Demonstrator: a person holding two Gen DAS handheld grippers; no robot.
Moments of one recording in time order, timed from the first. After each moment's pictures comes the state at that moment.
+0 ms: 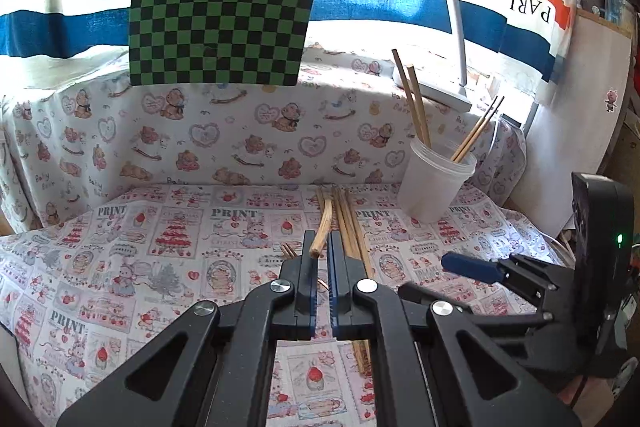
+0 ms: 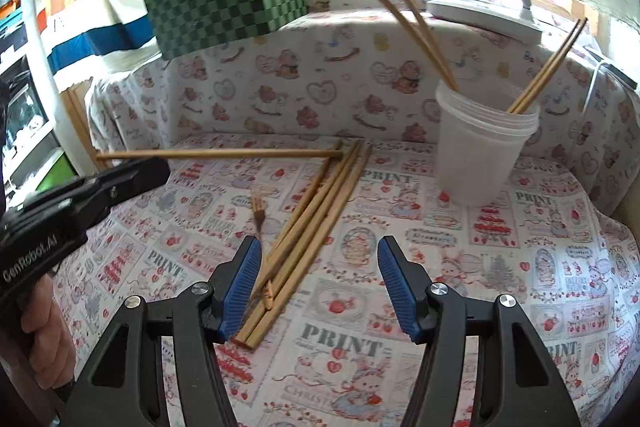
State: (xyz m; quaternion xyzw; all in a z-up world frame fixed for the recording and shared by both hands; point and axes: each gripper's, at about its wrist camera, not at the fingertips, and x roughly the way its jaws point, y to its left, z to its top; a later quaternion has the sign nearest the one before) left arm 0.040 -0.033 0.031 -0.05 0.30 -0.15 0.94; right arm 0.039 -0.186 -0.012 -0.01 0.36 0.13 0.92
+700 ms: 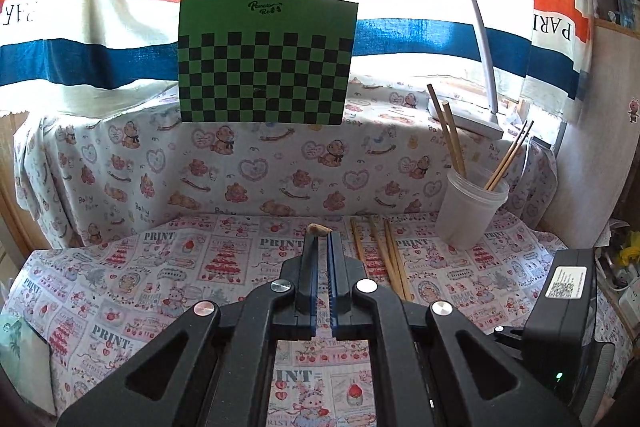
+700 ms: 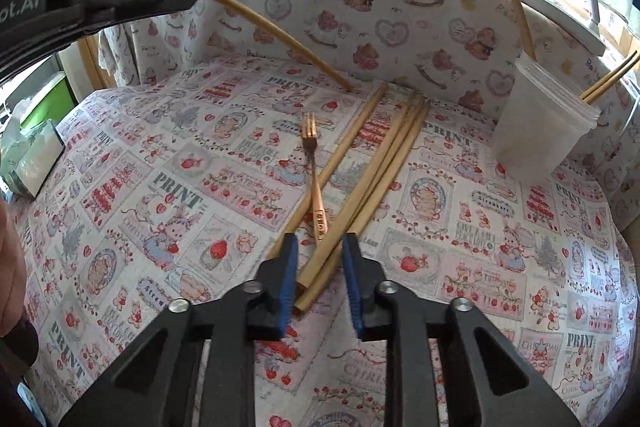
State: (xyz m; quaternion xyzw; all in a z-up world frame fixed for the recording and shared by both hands) left arm 0.031 -0.019 0.045 -0.04 0.25 -0.08 0.96; right arm 0.029 -0.135 -0.050 -0.10 0.41 0.13 0.90
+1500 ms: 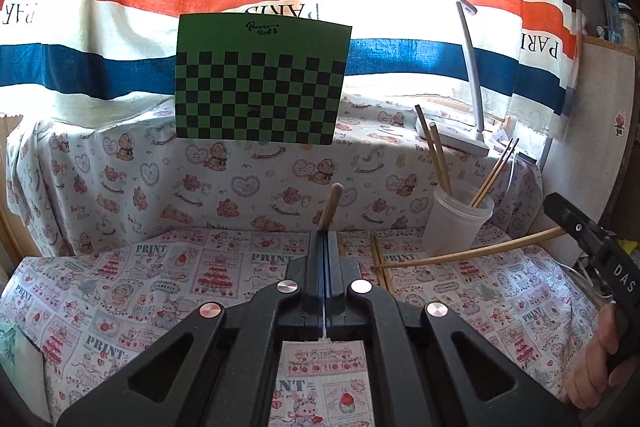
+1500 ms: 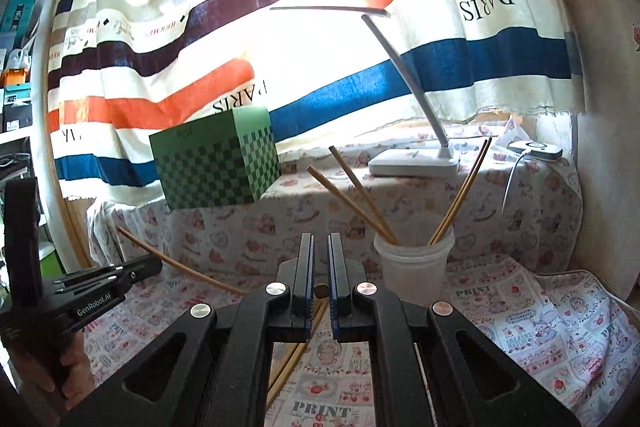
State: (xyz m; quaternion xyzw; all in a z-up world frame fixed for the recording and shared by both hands) left arm 0.027 -0.013 0.052 -0.05 0.23 -0.11 0.97; right arm -0.031 -0.228 0.060 0.05 0.11 0.07 0.99
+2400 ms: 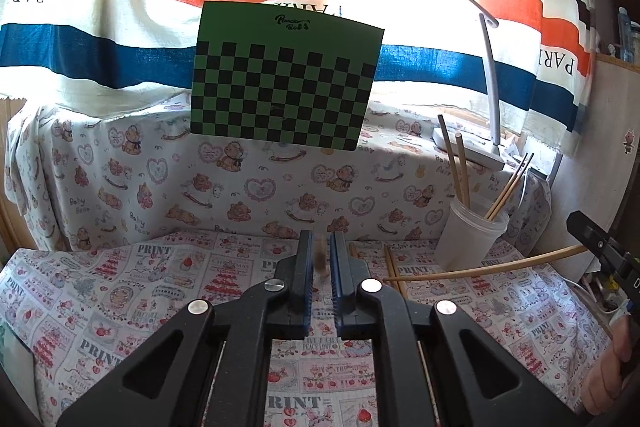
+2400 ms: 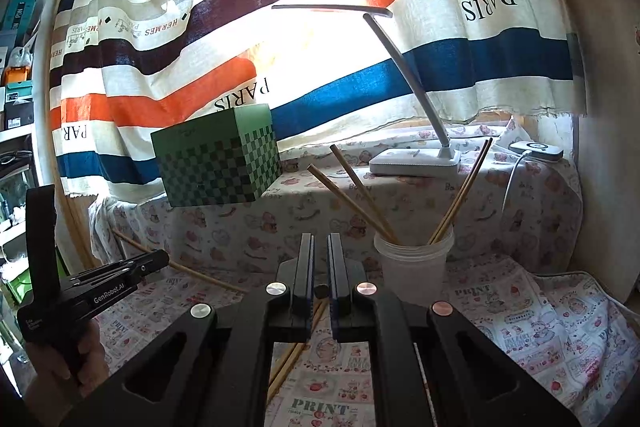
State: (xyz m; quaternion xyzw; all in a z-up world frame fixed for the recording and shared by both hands) left arm 0.041 0.005 0.044 -0.08 0.22 -0.10 0.97; right arm -0.030 -0.227 0.058 0.05 0.12 0.07 0.99
